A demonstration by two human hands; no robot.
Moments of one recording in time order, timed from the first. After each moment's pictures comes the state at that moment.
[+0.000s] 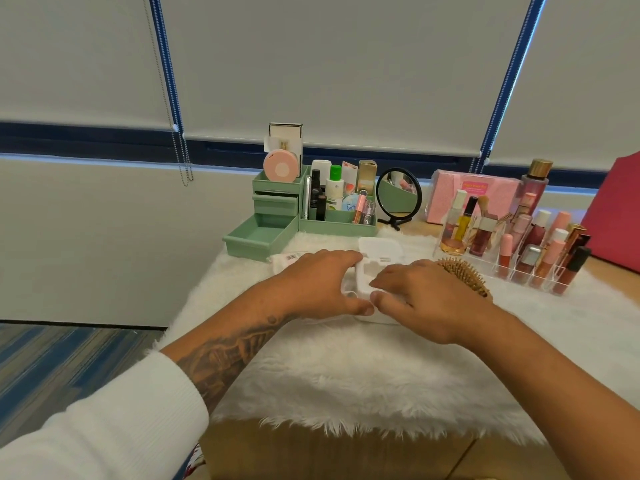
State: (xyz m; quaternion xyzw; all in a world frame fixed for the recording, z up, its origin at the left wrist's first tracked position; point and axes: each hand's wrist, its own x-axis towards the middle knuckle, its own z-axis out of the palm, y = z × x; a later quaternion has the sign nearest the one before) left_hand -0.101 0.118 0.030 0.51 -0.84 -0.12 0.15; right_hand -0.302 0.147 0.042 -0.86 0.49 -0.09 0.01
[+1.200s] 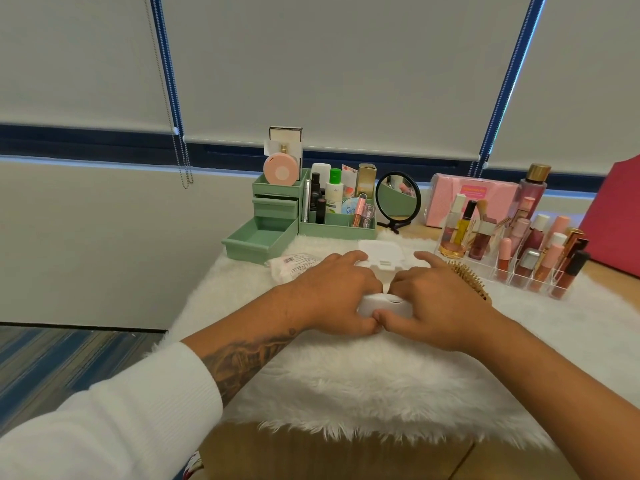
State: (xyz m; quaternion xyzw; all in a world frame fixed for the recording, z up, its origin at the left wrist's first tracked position) left_hand -0.117 0.115 0.024 0.40 -0.91 0.00 0.07; right_hand -0.322 0.129 0.022 -0.88 0.45 -0.11 -0.13
